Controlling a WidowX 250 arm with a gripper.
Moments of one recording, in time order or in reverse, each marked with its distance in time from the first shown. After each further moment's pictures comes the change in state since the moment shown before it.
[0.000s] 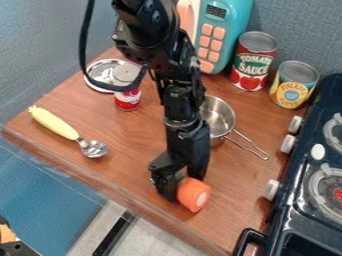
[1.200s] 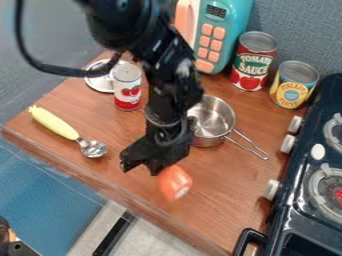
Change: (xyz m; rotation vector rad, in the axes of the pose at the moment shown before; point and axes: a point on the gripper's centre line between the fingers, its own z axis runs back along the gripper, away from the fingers) arm -0.005 -0.019 0.053 0.187 0.387 -0.137
